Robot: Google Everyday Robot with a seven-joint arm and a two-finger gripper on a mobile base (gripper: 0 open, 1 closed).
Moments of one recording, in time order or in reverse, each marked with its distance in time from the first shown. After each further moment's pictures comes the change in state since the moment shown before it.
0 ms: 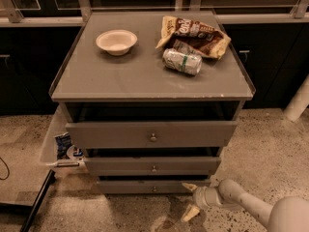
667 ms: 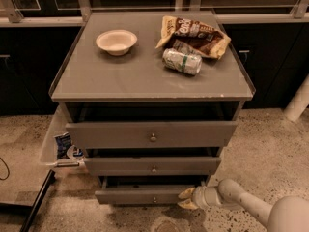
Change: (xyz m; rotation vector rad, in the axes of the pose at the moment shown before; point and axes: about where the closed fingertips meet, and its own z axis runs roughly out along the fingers) arm 0.000 0.000 0.000 0.000 0.000 0.000
